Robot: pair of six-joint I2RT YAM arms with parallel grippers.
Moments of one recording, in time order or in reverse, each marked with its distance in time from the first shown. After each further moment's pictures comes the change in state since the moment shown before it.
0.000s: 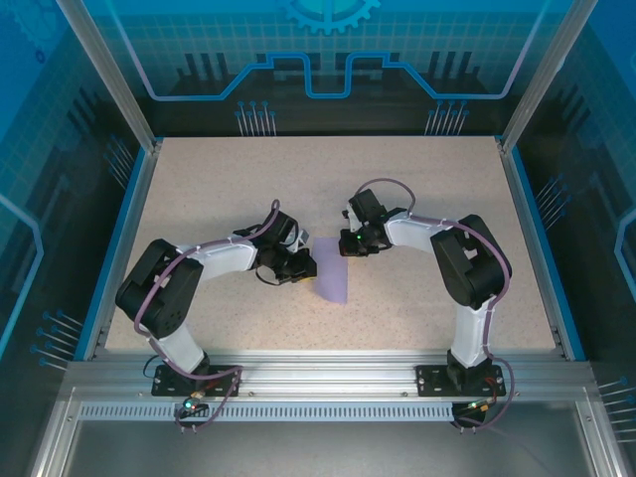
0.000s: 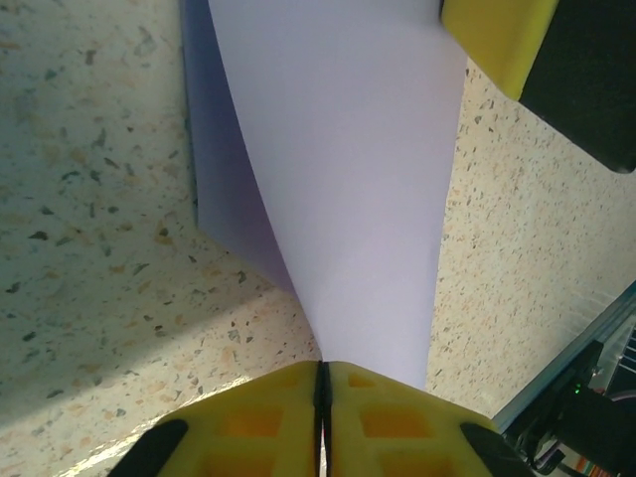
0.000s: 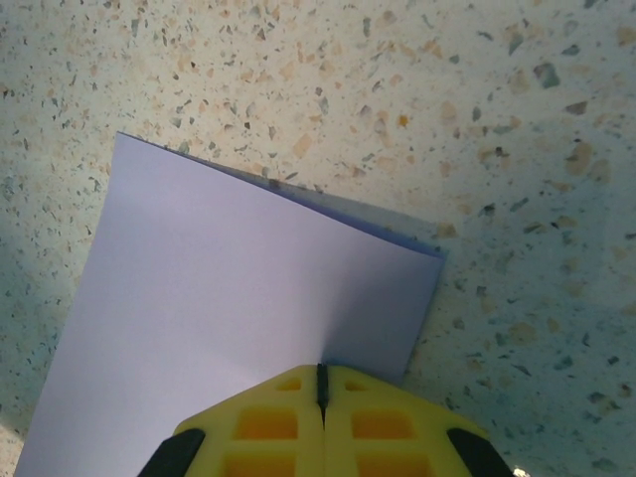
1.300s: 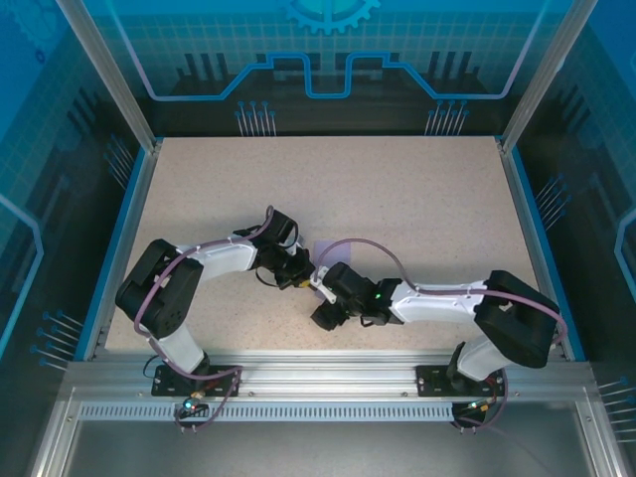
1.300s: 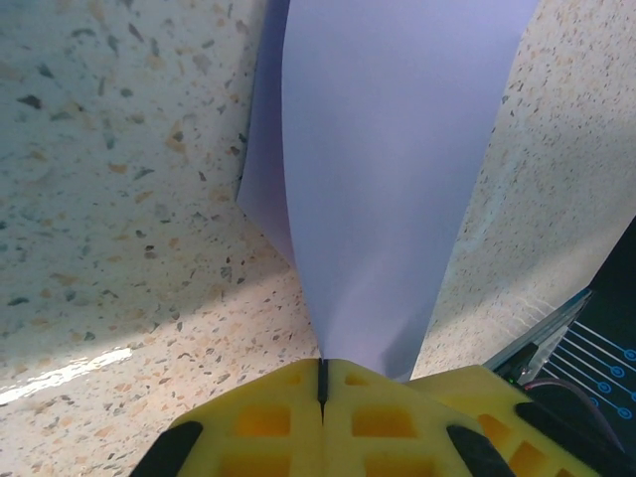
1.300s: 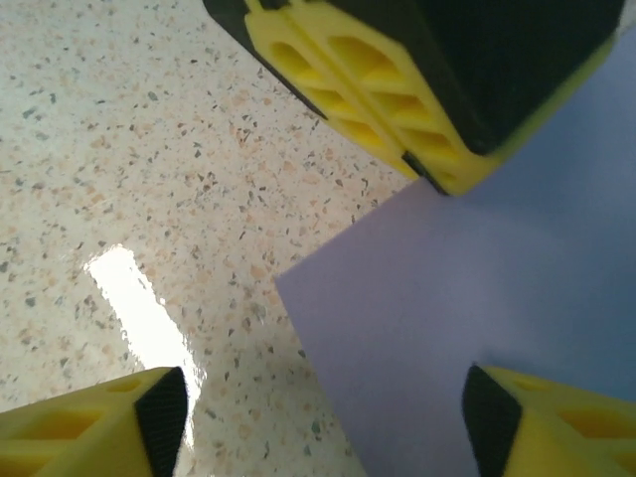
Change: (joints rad) left arm 0.000 0.000 0.000 -0.043 0.061 -0.182; right arm 0.525 -0.409 -0.436 0.214 0.334 -0.295
